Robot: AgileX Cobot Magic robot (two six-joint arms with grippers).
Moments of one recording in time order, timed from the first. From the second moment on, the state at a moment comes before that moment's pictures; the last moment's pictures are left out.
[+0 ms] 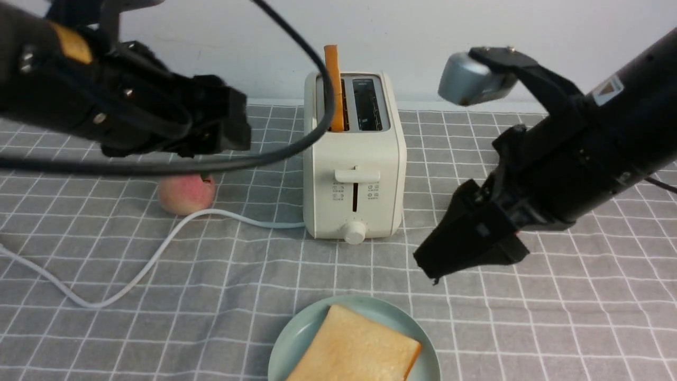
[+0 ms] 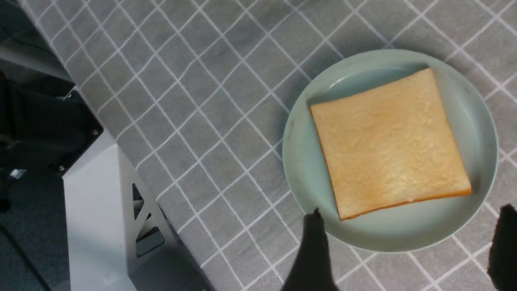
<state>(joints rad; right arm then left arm) 0.45 1.42 -1.41 0.59 1.22 -0.45 -0.39 1.37 -1.35 -0.15 0.82 -0.23</state>
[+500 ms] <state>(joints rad) 0.45 1.27 -1.41 0.35 1.15 -0.08 -0.49 1.79 -1.82 0.07 0.84 -0.37</state>
